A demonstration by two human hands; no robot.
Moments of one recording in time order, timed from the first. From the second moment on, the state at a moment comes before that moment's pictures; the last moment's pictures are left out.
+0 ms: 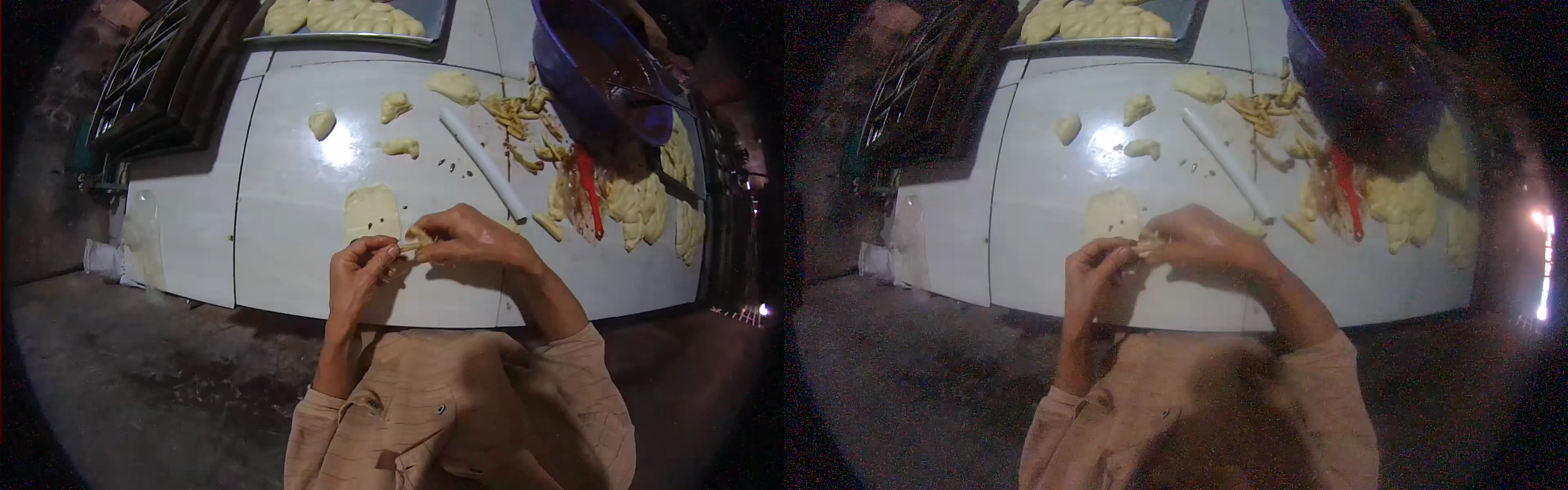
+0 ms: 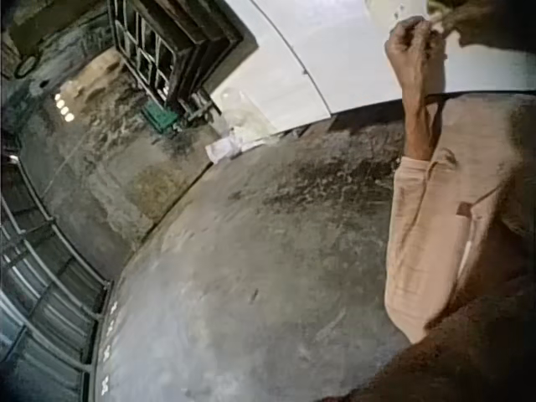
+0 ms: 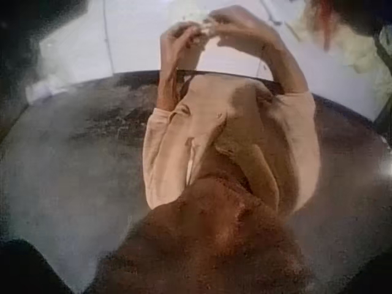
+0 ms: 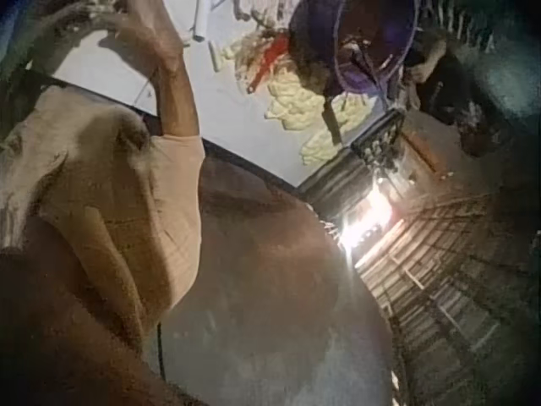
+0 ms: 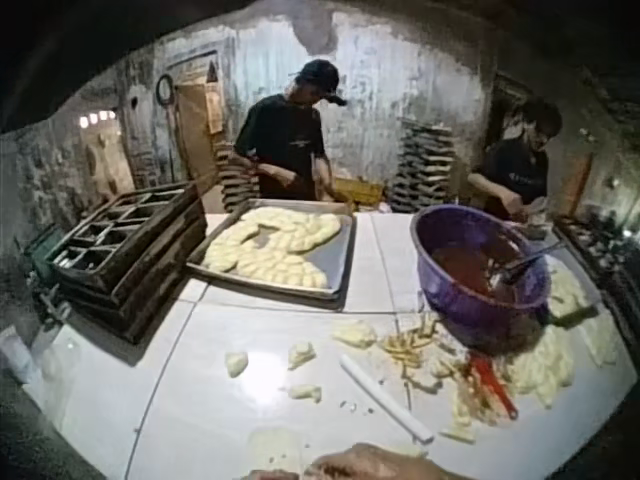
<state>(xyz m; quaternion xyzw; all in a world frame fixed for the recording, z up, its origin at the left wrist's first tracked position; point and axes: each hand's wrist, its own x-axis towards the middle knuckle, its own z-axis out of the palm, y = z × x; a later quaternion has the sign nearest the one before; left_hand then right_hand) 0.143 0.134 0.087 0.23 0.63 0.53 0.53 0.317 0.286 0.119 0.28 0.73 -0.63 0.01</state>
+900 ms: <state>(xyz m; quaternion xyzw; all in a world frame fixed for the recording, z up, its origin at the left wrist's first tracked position) 0.102 0.097 0.070 0.52 0.75 0.35 0.21 0.259 0.250 0.079 0.15 0.93 -0.33 -0.09</state>
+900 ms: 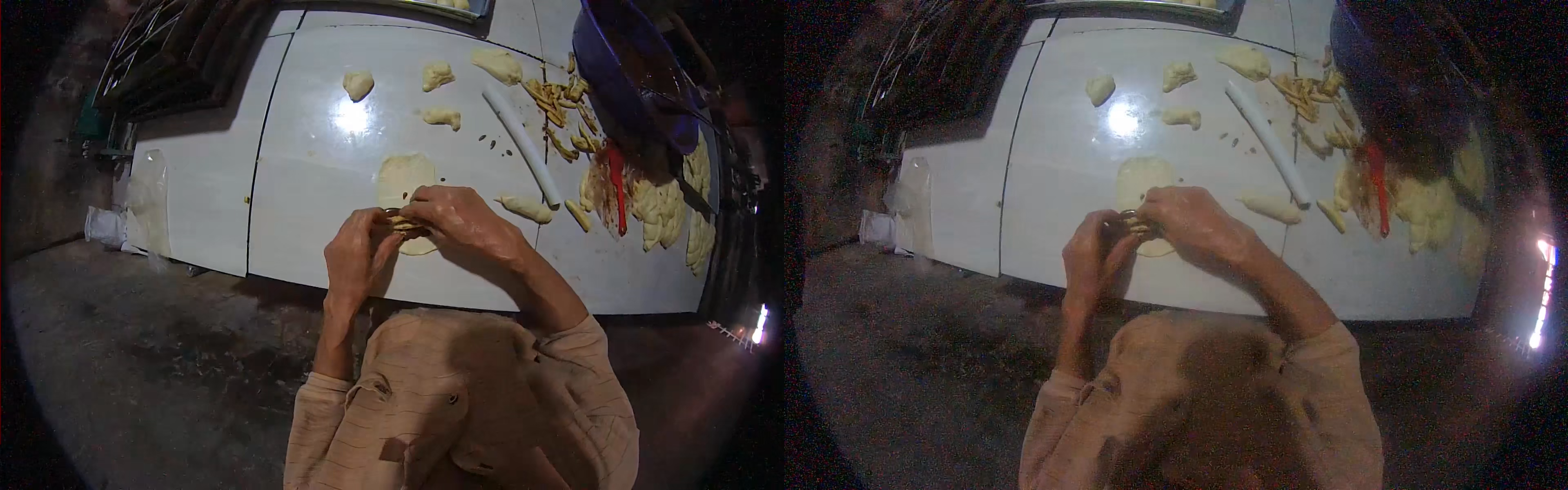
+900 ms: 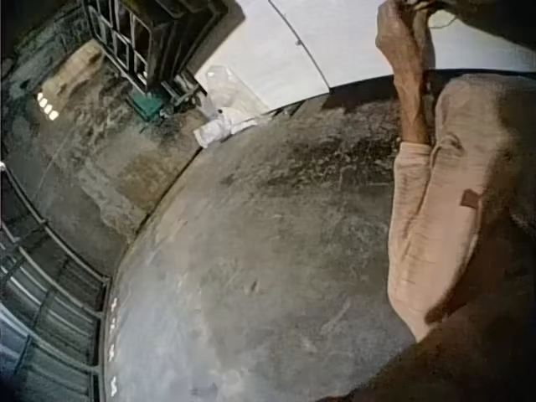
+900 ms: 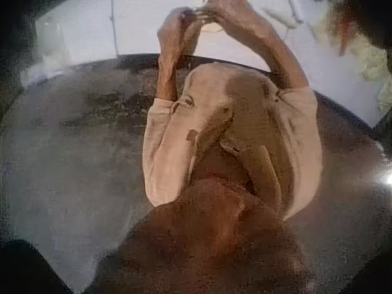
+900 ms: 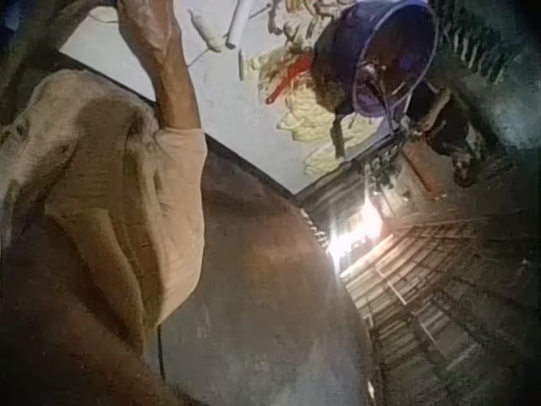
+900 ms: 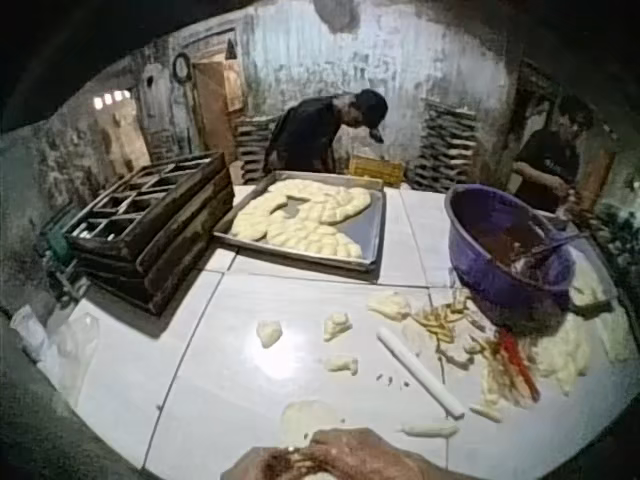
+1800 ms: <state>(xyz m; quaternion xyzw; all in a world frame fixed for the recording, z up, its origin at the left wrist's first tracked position) 0.082 0.112 0.071 0.66 0.69 0.24 0.16 0.282 0.223 0.082 0.25 0.90 -0.35 -0.12</state>
